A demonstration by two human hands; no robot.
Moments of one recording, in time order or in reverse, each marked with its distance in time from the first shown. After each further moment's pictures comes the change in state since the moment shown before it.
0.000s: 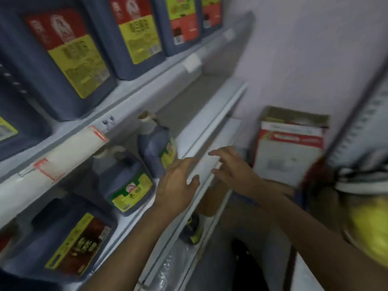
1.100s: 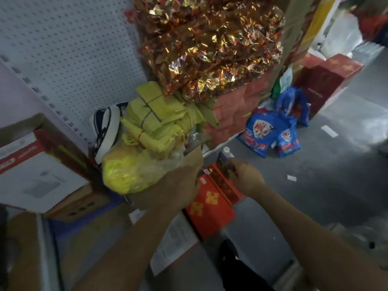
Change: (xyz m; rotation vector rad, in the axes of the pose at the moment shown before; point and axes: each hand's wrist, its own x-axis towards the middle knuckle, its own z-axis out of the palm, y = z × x) left_hand -0.262 0.587 0.425 0.155 -0.787 1.090; right_hand -0.776 0.127 -0.323 -0.345 0.528 1.345
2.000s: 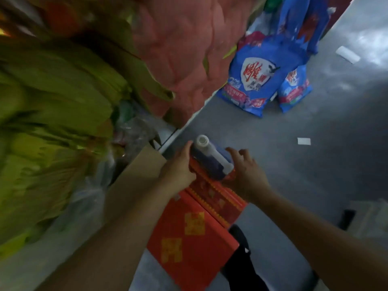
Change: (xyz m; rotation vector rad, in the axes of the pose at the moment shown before) left_hand 0.421 -0.047 0.367 -0.352 -0.462 -0.105; right_hand 0.290 0.309 0.240 0.042 -0.074 0.367
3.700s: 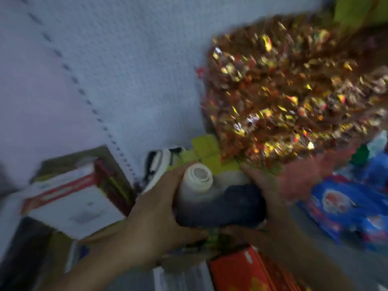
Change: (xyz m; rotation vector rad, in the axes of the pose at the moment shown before) left_hand -0.605 0.042 -0.317 -0.292 0.797 0.185; right_hand -0.356 -0.407 -0.294 0.726 -0.027 -1.151
